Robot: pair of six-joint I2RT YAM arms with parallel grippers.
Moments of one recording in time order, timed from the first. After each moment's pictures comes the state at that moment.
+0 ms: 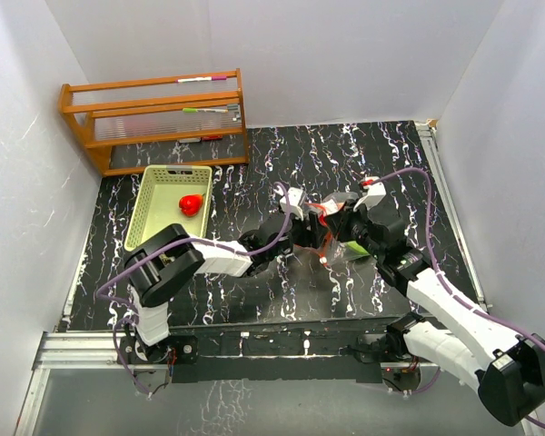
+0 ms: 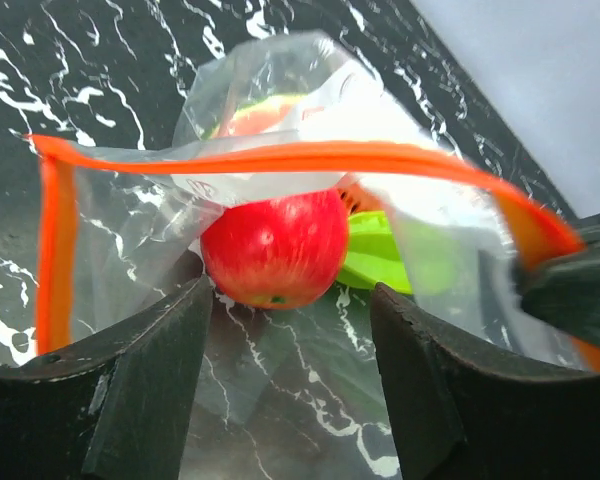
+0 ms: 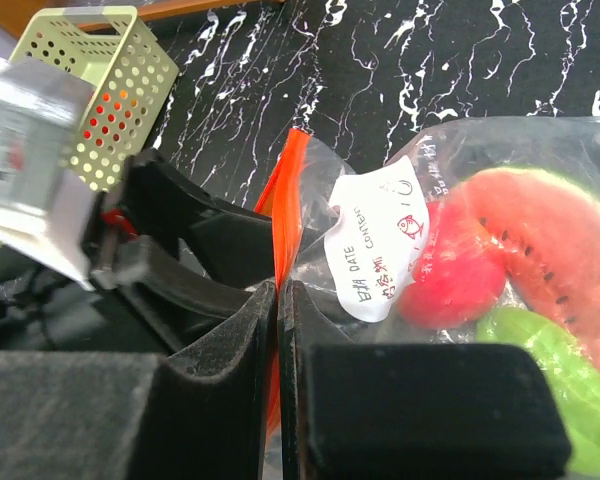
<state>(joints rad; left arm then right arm) -0.97 1.89 0.91 0.71 -0.17 -0.50 0.48 0.88 0.56 0.02 -0.01 0.42</state>
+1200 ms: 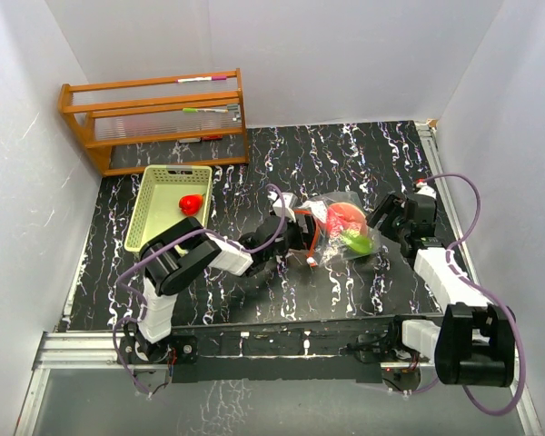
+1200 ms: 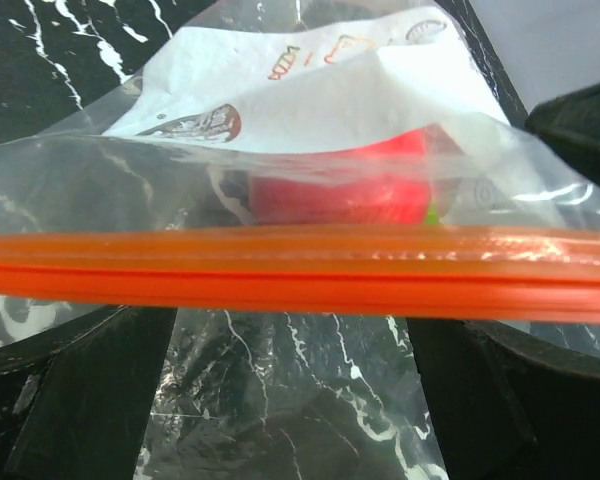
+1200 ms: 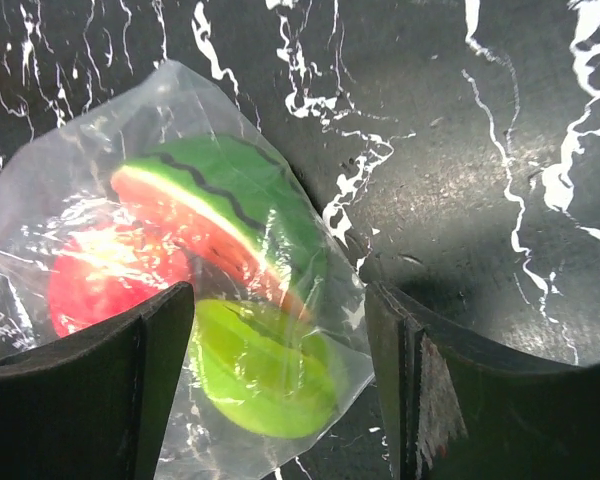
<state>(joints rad) -0.92 1.99 0.87 0.82 -0.11 -0.63 -0.05 1.10 0.56 -0.08 -0.07 0.48</state>
